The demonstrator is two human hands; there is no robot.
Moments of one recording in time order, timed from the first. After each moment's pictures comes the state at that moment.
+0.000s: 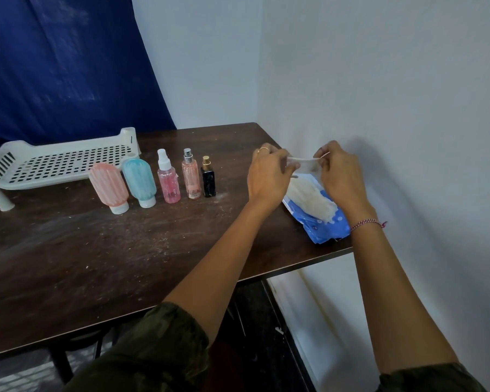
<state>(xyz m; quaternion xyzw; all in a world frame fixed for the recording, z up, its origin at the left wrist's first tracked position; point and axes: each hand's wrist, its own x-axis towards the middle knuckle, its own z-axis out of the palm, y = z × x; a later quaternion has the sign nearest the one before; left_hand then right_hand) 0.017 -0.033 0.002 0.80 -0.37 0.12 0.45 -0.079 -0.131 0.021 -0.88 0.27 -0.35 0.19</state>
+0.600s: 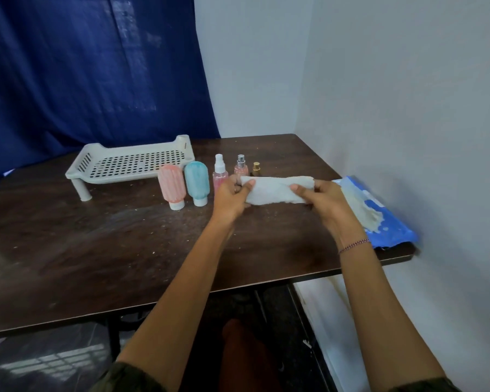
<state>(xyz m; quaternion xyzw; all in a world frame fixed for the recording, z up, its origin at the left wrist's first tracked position) 0.058 0.114 -0.012 0.70 -0.16 -0.10 0.69 -0.035 -0.045 -0.003 -0.73 0.25 -0.22 0.60</state>
